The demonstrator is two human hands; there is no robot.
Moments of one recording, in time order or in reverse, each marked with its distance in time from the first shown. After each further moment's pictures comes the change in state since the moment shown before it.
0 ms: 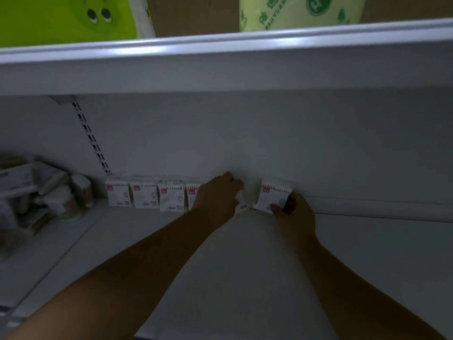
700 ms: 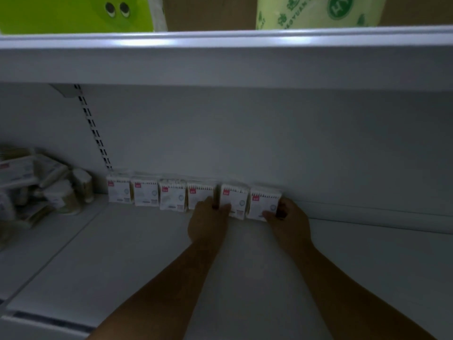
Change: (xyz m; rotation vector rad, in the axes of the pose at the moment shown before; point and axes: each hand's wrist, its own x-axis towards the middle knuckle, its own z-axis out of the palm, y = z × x) left_hand -0.032 0.004 0.048 -0.512 0.179 -0.792; right_hand -0.003 0.002 0.009 -0.030 -0.121 -0.096
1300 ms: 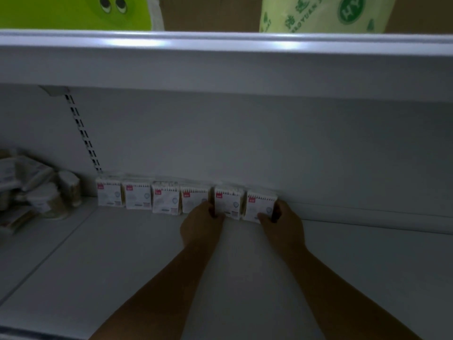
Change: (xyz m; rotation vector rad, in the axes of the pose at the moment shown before) left_hand 0.013 -0.017 0.009 0.203 -0.003 0.114; right_hand -0.003 -0.005 0.001 -0.196 0.034 -0.005
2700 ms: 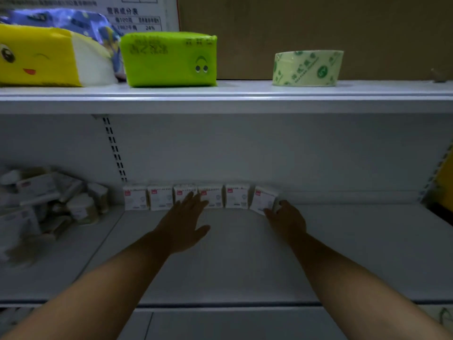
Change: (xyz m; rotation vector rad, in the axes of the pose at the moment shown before) left_hand -0.019 -0.065 -0.140 0.388 -0.350 0.683; right_hand -0.048 -0.040 -0.010 -0.423 -0.018 0.197
